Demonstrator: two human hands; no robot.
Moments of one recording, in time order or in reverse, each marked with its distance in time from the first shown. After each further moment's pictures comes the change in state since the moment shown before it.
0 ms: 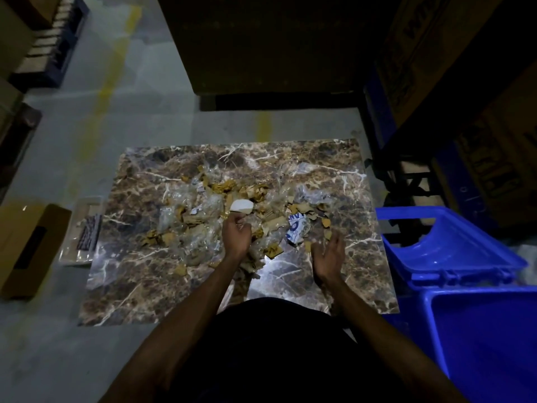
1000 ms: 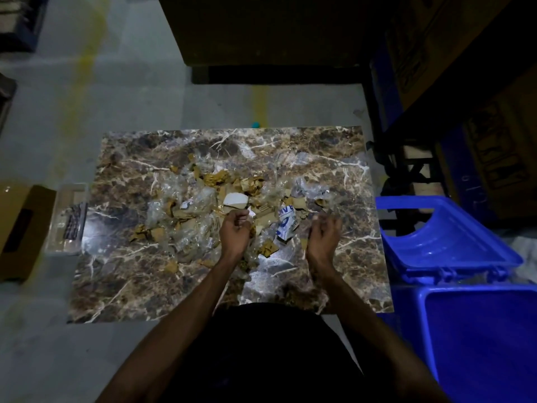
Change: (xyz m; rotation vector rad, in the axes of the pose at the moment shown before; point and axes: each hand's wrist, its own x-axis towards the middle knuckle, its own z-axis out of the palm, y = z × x) left_hand 0.001 0.005 0.011 -0.075 -0.067 0.009; right_hand 0.018 -0.075 -0.017 0.424 0.206 -0.023
